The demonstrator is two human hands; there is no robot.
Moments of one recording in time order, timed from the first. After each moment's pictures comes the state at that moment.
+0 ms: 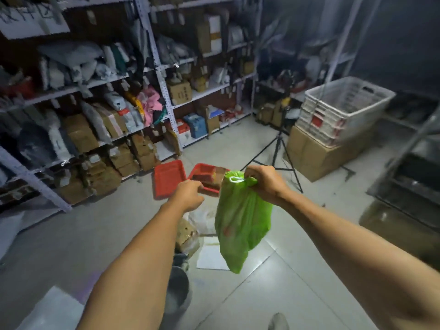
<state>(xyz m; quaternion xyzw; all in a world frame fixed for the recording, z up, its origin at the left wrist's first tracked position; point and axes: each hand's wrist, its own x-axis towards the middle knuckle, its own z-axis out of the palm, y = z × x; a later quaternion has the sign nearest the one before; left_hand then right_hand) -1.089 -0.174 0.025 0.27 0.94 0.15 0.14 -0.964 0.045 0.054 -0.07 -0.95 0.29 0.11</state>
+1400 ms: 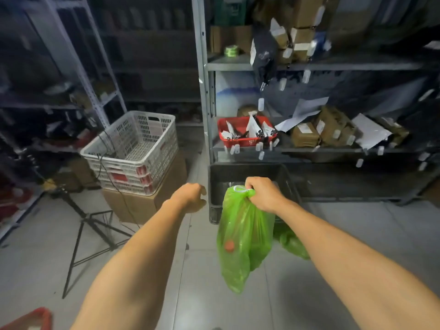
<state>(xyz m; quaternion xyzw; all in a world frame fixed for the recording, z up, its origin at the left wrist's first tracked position) -0.944 0.646 0.021 0.72 0.68 -0.02 0.15 -0.700 0.672 0.037 -0.54 -0.81 0.18 0.14</state>
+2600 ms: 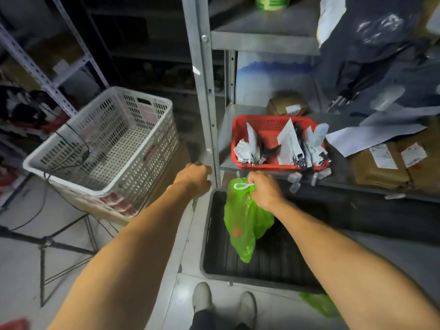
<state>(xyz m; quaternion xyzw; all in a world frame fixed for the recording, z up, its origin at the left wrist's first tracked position) -1.009 1.133 -0.056 0.63 0.76 -0.04 0.17 -0.796 1.179 -0.088 -0.50 -0.83 0.23 0.08</state>
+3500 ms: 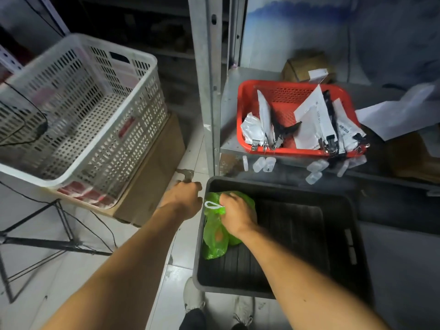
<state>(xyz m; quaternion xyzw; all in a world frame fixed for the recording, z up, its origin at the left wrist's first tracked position) -1.044 1.143 -0.223 0.58 0.77 -0.06 0.24 -0.879 1.164 -0.253 -0.50 -0.82 0.28 -0.03</state>
